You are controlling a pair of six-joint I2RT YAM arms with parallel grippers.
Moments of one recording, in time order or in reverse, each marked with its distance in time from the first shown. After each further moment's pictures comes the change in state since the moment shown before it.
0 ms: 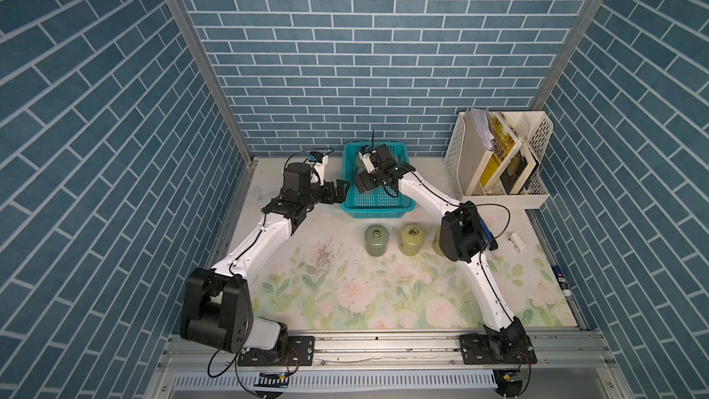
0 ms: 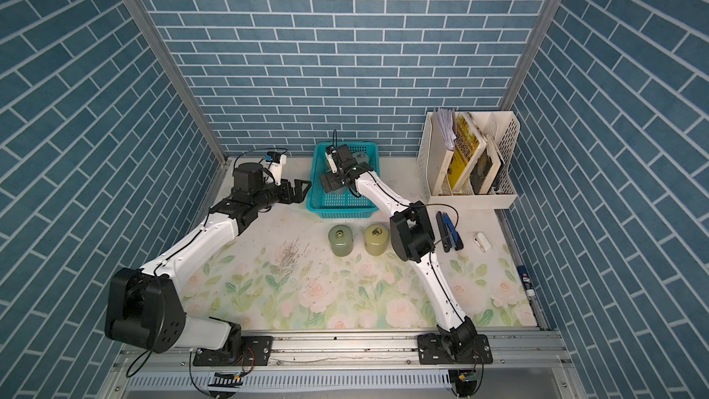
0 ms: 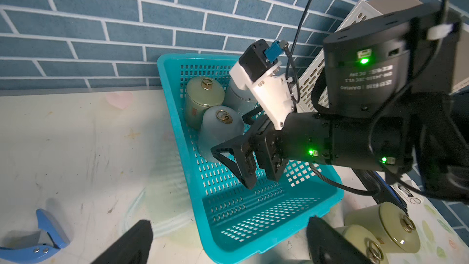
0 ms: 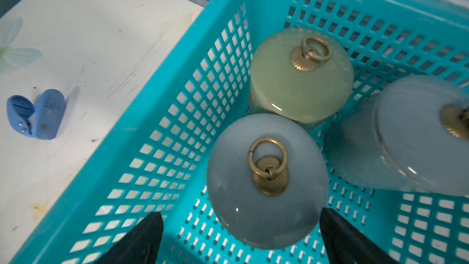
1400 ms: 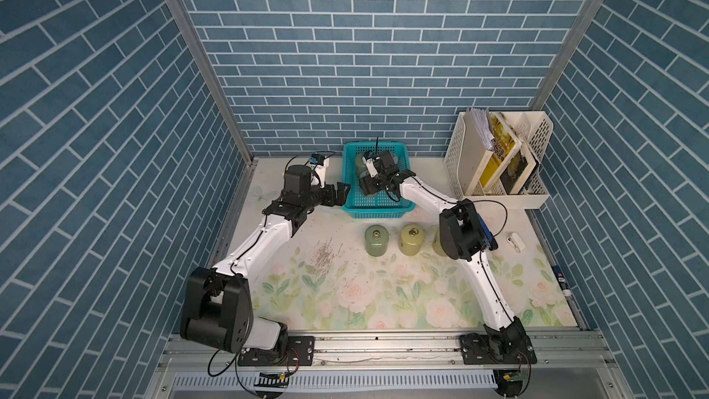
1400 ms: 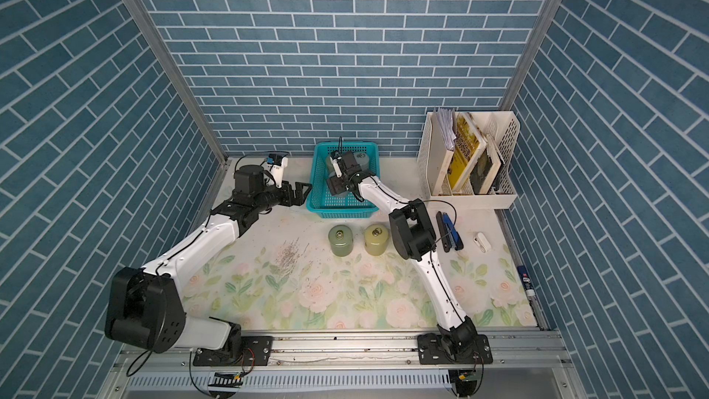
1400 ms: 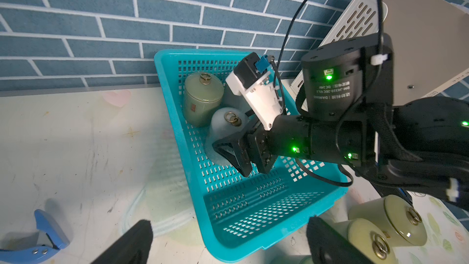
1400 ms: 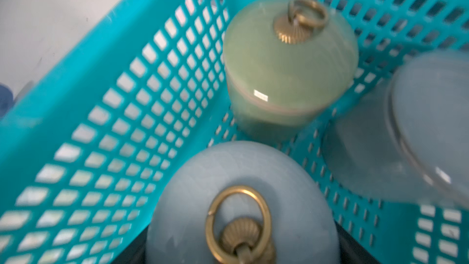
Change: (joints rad) left arm -0.008 0.000 -0.020 0.019 0.003 0.027; right arm -0.025 -0.044 -0.206 0.172 -0.020 -0.027
